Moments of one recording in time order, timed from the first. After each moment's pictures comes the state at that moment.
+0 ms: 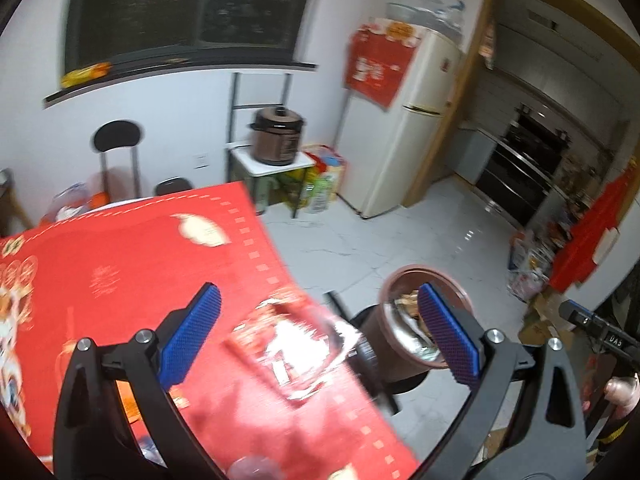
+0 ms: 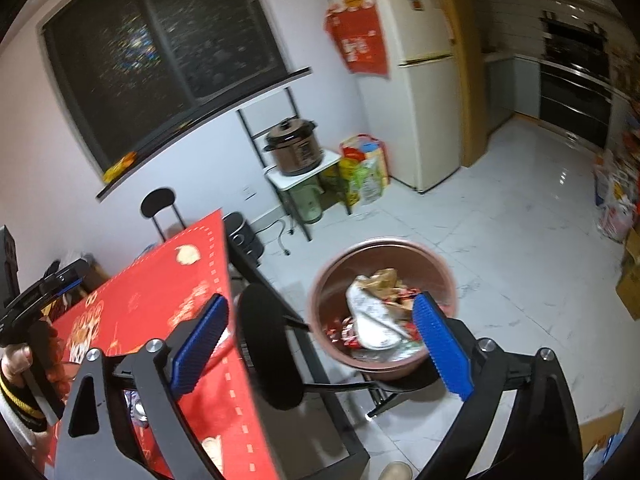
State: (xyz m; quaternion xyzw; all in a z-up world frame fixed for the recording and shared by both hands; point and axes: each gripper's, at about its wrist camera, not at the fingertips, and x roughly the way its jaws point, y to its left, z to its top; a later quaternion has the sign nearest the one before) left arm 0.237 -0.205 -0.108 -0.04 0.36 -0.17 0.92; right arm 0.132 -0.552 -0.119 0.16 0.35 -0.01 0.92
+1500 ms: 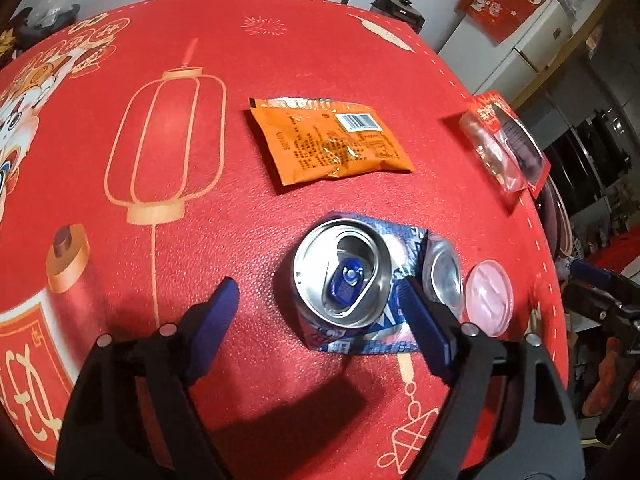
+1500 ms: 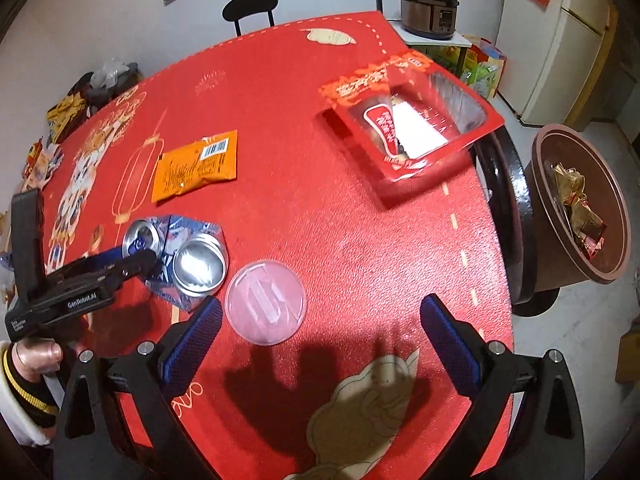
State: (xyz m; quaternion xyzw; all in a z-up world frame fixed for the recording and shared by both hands) left arm 0.155 -0.002 -0.327 -0.11 0.53 -0.07 0.84; right arm 0.151 -0.265 -0.268 0.02 0.56 0.13 0.82
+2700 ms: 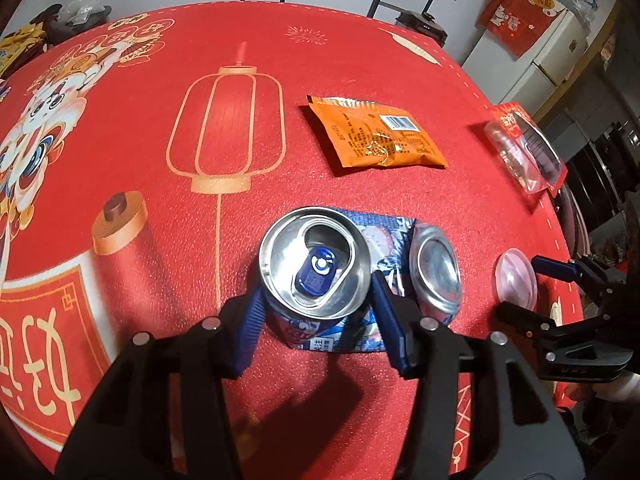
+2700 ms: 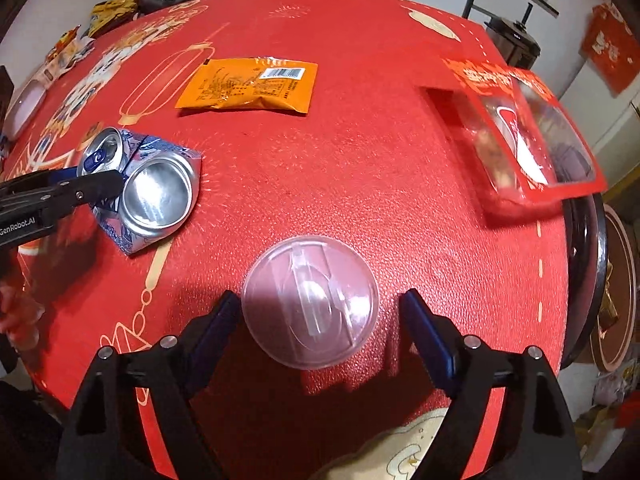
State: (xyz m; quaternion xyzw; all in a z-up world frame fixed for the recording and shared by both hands) left arm 0.126 0.021 -0.328 -0.11 0.51 -0.02 0.85; right arm 0.149 -0.197 -0.321 -0.14 0.55 0.21 0.80
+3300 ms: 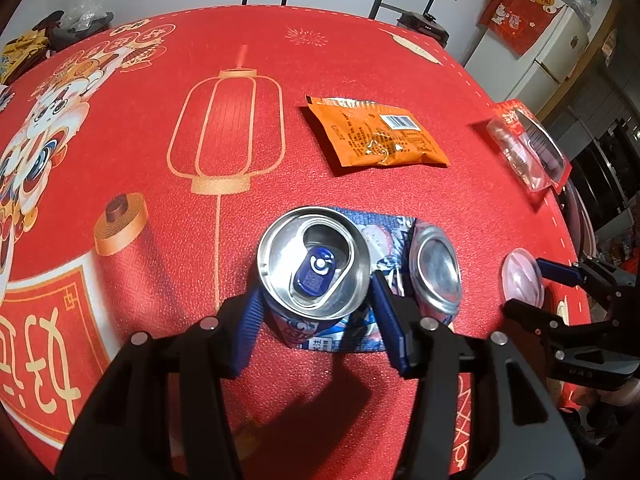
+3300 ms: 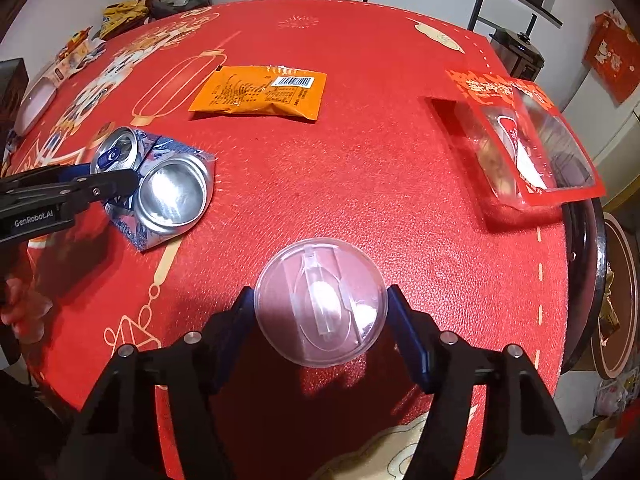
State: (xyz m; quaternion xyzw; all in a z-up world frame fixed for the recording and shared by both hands) left arm 0.126 0.015 -0.329 -0.10 0.51 -0.01 0.86; right arm 0.140 -0.201 -0.317 -0.14 0.53 0.23 0.81
